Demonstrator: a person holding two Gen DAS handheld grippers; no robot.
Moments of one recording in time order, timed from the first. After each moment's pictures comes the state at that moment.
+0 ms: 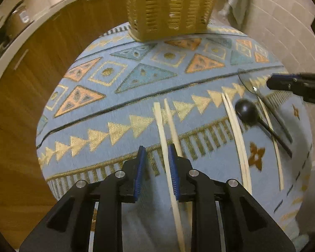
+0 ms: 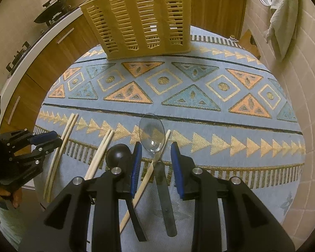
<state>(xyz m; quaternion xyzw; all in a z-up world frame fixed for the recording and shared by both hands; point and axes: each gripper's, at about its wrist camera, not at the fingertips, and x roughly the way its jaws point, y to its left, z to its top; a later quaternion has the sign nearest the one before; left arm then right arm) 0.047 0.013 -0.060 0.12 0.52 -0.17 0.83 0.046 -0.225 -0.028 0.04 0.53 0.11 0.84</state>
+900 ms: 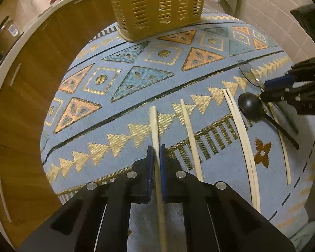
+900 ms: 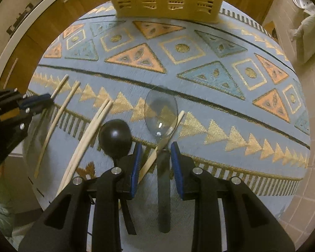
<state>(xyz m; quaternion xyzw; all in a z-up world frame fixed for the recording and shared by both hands) 0.059 0.000 -0.062 0.17 0.53 -0.18 0.81 0.068 -0.198 -0.061 -0.04 0.62 0.16 0.77</state>
